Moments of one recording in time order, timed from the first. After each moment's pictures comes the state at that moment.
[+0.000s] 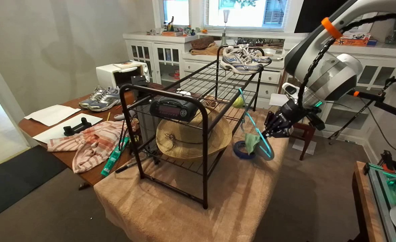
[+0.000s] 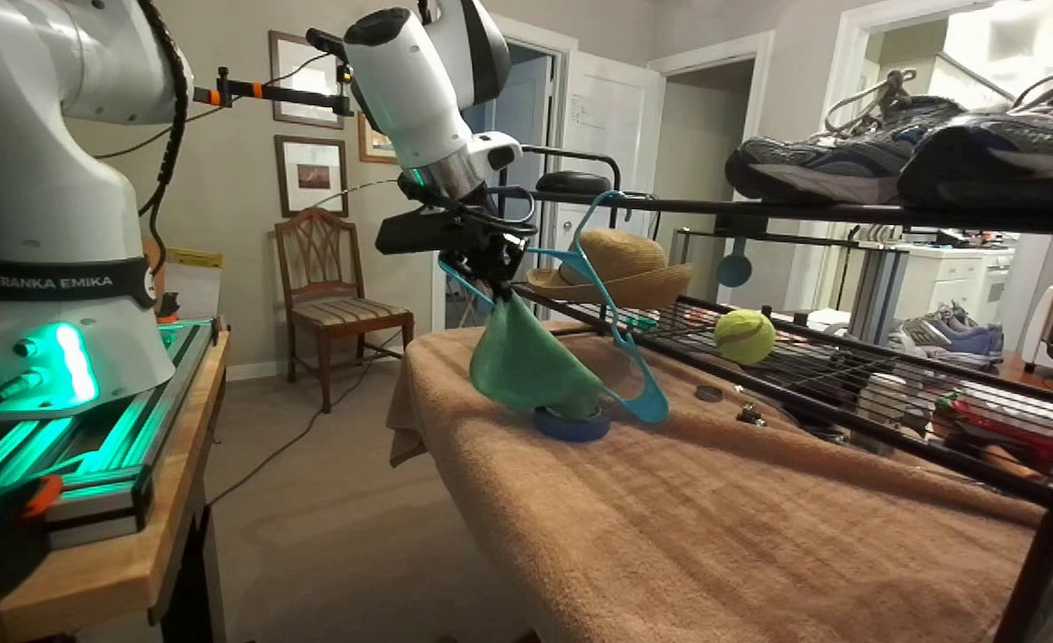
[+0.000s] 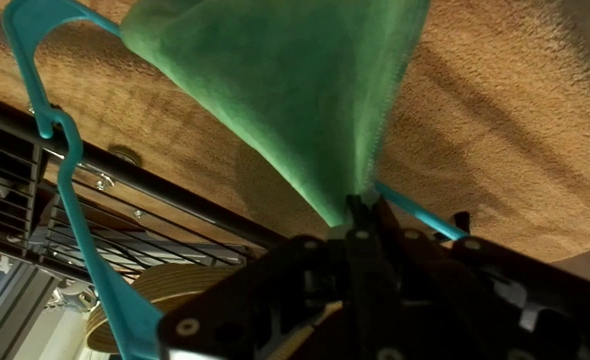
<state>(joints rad) -0.80 -0.03 0.68 -2.67 1.71 2.82 -2.51</state>
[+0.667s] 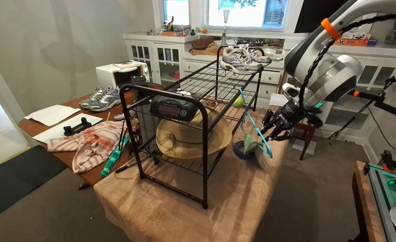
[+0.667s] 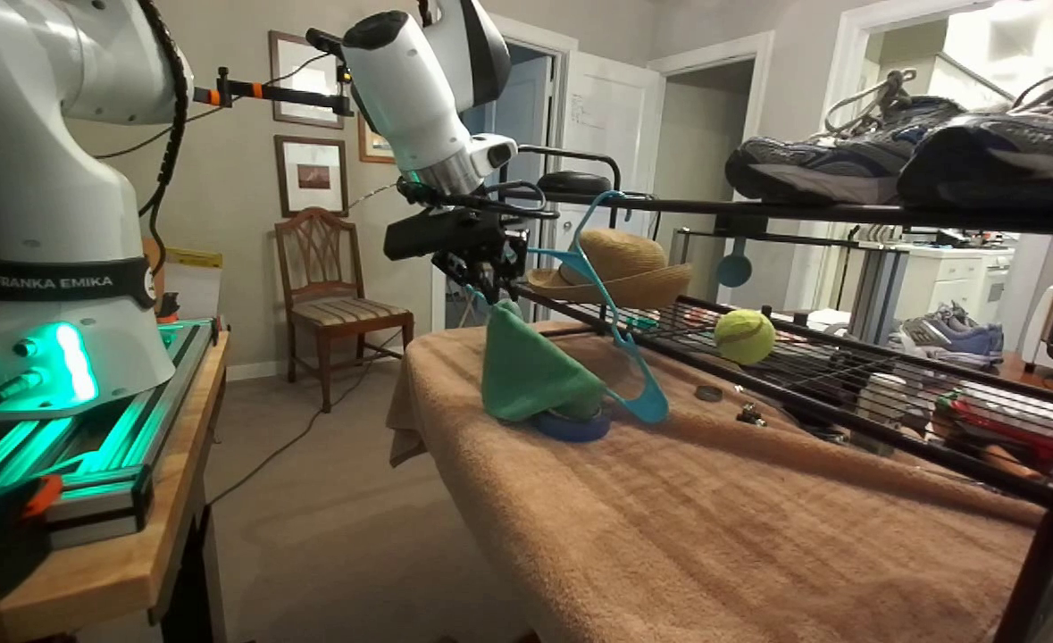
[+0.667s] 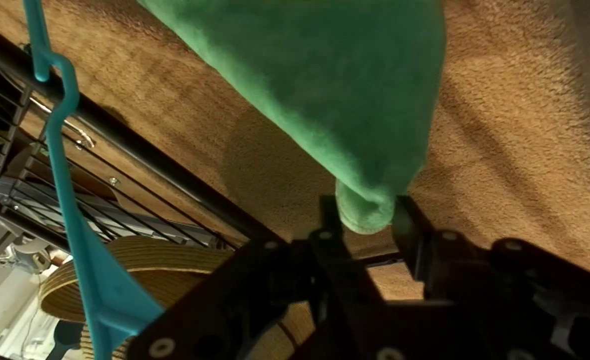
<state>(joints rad) -0.80 -0.02 0.69 -2.67 1.74 2.82 -2.71</state>
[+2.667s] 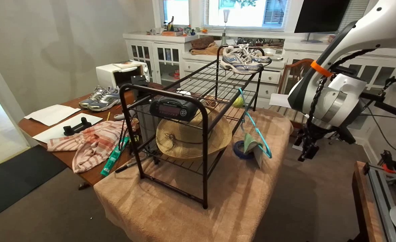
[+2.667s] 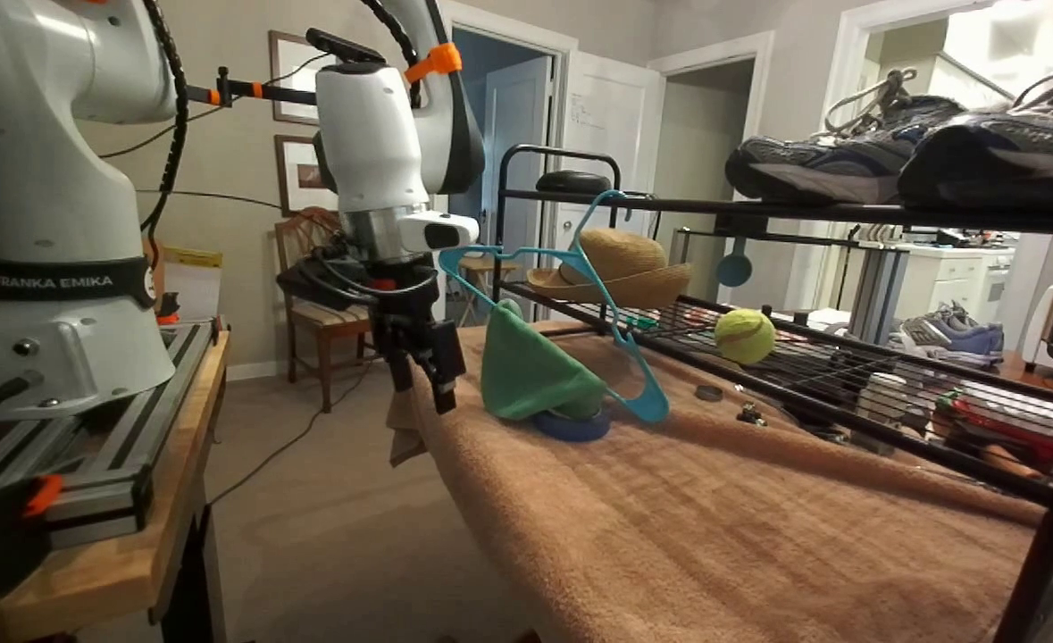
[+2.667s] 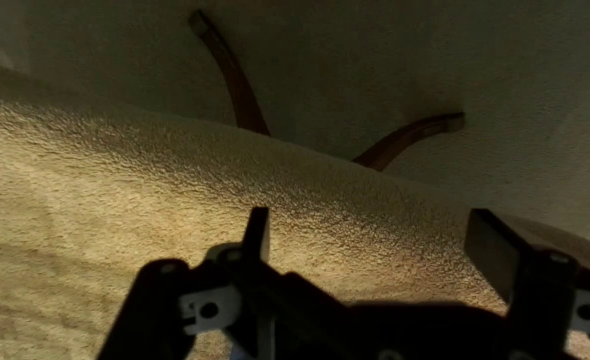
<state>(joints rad) -0.63 0.20 0.39 -2.76 1.41 3.20 -1.99</state>
